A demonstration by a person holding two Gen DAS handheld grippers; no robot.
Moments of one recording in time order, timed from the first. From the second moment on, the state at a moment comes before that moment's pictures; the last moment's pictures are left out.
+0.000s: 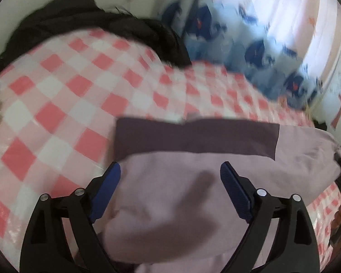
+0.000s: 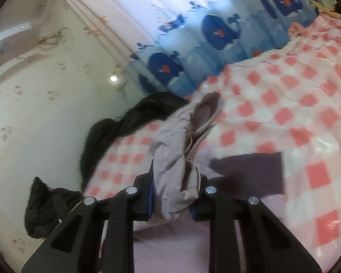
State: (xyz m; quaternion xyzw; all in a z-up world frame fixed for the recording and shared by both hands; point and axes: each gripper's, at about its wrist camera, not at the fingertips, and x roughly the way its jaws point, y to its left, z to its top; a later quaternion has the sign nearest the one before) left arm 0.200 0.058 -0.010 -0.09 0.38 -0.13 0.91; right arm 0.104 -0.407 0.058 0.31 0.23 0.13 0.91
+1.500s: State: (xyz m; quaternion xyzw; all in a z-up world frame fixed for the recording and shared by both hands) left arm 0.151 0.001 -0.063 0.12 0.36 -0.12 0.92; right arm 0.094 -0.376 -0.054 0.10 0.41 -0.05 0.91
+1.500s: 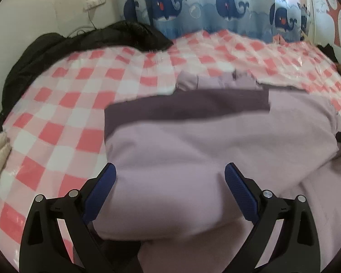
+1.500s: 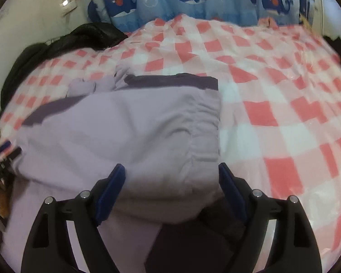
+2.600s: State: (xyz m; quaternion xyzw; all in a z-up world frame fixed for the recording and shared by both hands) left arm 0.104 0.141 -0.049 -0.04 0.47 -0.12 0.87; right arm 0.006 -0.447 -0.040 0.26 0.45 0.05 0.85
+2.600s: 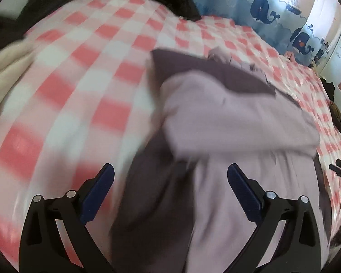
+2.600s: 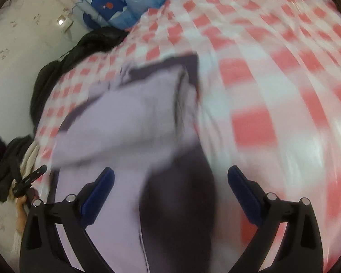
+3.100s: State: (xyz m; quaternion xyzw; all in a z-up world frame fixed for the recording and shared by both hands) left arm -0.026 0.216 -0.096 -0.14 0.59 -0.18 0.77; right arm -0.144 -0.442 -0.094 0.43 0.49 0.14 0.75
